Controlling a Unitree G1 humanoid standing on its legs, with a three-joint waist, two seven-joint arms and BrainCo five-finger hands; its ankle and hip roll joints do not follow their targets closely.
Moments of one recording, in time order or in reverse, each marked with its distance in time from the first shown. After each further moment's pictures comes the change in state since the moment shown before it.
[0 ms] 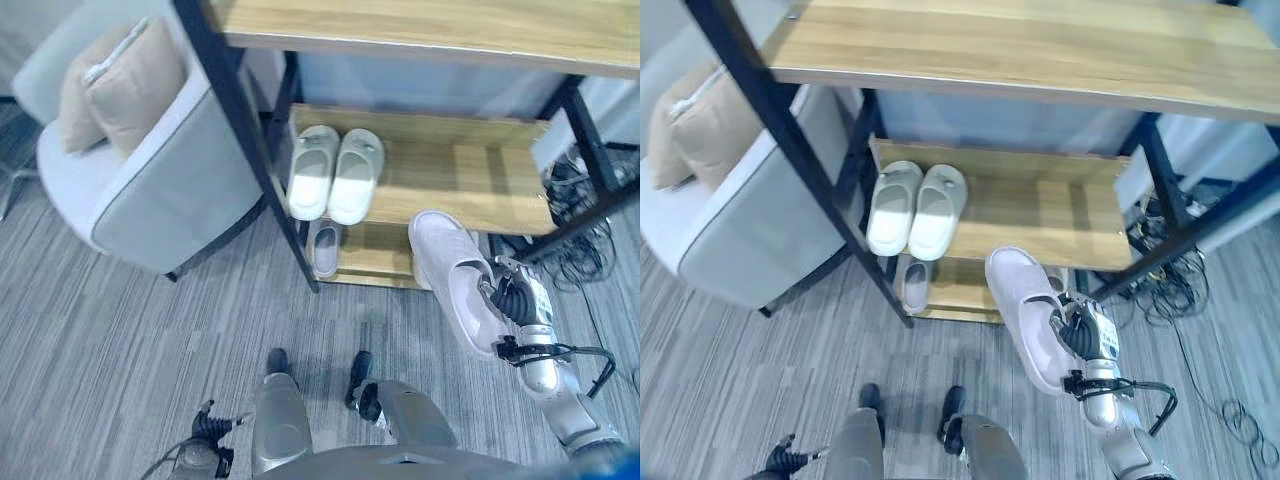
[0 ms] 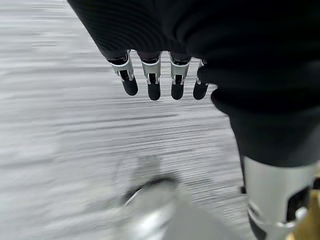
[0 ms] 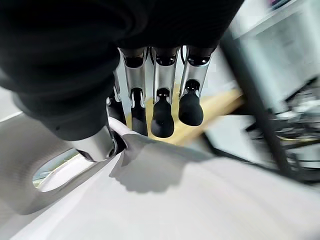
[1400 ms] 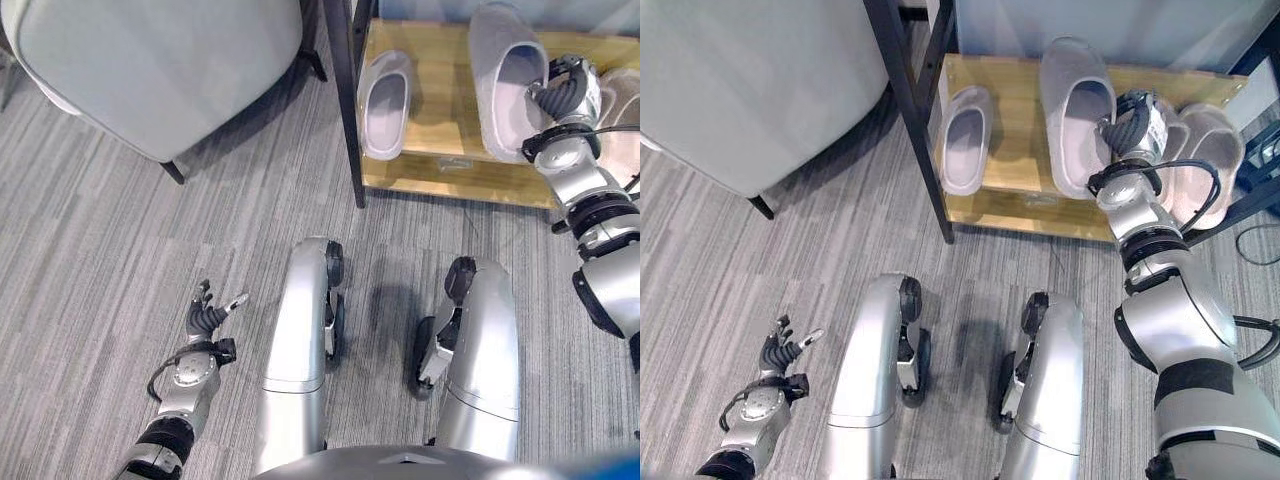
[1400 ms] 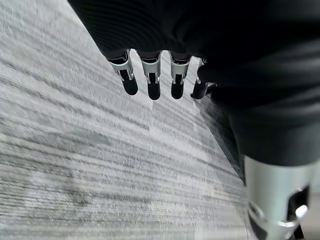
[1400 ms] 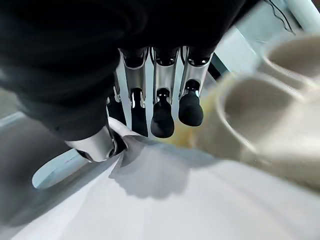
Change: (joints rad) left arm 0.040 0.166 -0.122 -0.602 -0.516 -0.129 0.076; right arm -1.333 -0.136 0.433 1.016 0.560 0.116 0.006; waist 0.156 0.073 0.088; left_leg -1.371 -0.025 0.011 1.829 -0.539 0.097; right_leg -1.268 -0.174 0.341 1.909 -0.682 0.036
